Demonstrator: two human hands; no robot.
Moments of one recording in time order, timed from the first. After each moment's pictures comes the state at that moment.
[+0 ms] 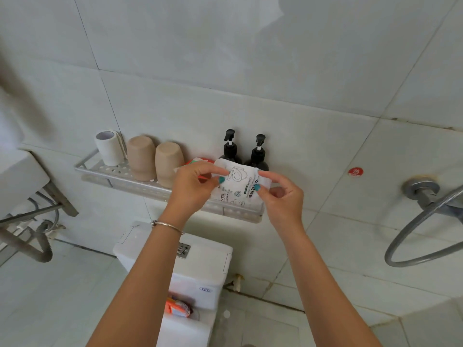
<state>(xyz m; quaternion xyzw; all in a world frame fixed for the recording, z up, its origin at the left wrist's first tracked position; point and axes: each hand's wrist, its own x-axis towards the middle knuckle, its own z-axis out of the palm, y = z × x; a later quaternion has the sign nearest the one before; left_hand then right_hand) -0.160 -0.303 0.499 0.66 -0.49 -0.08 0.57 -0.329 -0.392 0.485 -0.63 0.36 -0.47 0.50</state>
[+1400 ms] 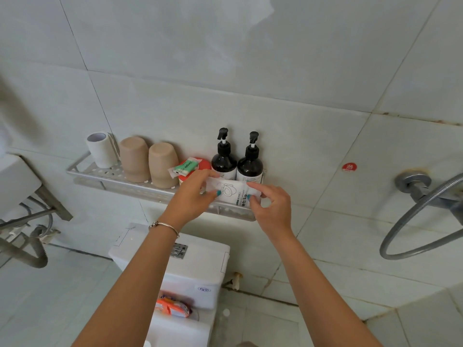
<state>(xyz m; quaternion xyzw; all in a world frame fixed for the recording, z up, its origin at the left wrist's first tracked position) -0.143 -0.316 0.453 0.71 -0.56 -0.10 0.43 -0.330 -0.406 0.434 -0.76 0.35 -0.45 0.30</state>
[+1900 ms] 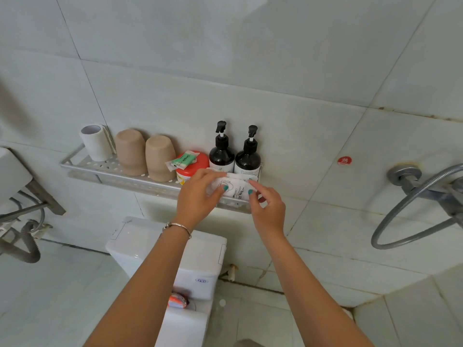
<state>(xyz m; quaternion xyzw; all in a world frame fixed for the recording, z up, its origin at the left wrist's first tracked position) -0.163 -0.321 0.433 0.73 -0.54 -0.01 0.42 -0.328 -0.389 0.420 -0.70 0.41 -0.45 0.36</state>
